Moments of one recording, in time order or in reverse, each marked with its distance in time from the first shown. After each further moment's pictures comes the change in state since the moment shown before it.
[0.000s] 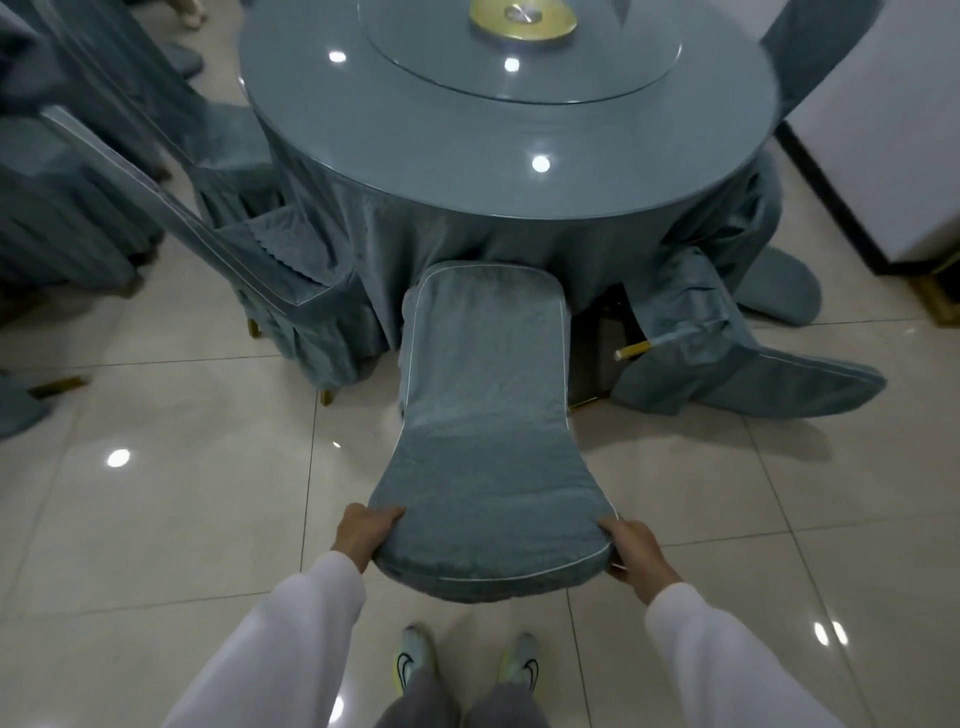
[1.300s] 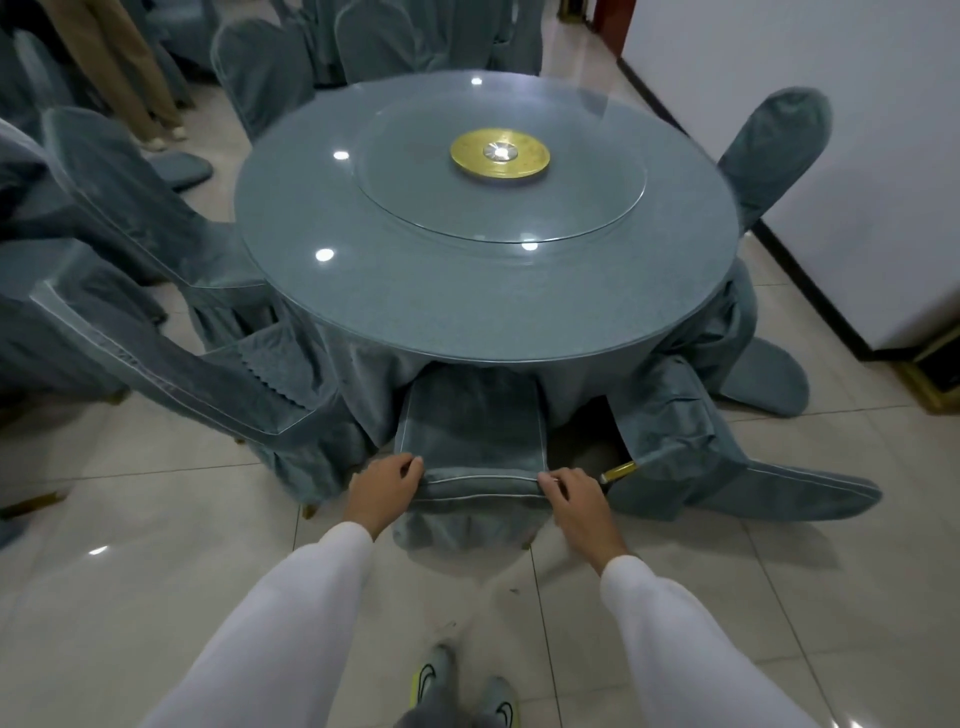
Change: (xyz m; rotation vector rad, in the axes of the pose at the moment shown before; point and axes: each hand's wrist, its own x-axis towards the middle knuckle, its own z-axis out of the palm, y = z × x) left_hand 0.007 0.321 0.010 0.607 0.183 0.720; right_hand 0.024 -0.293 0.051 -0.674 0.012 -0.842
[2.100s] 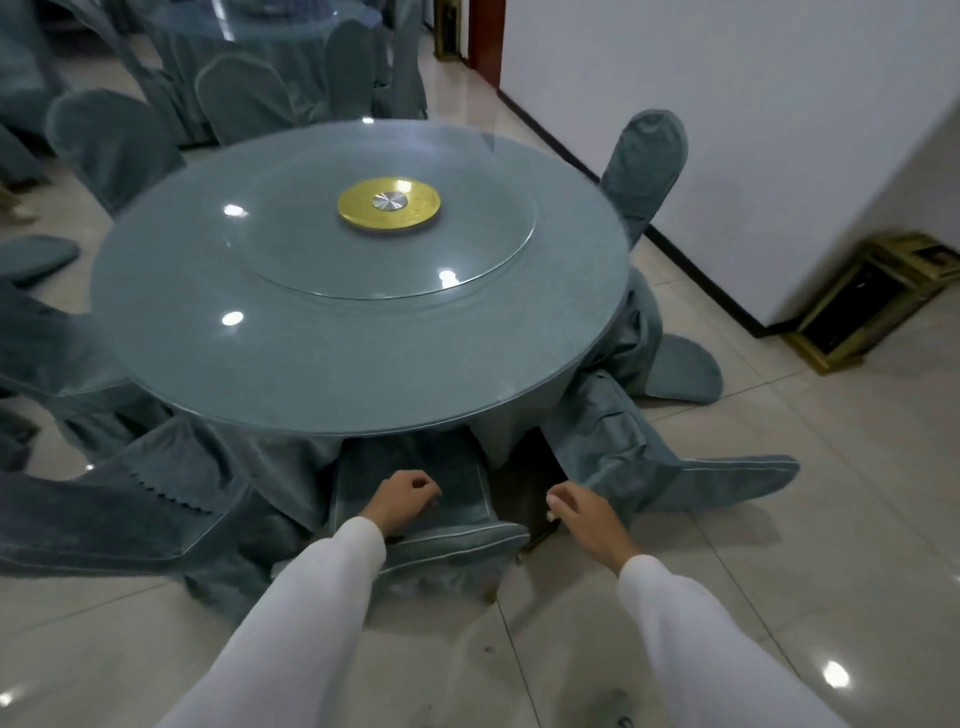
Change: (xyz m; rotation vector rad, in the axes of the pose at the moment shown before) left_hand 0.118 0.142 0.034 -0.174 -0.406 0.080; right_hand 0.060 0.053 -0.105 0.107 0.019 0.165
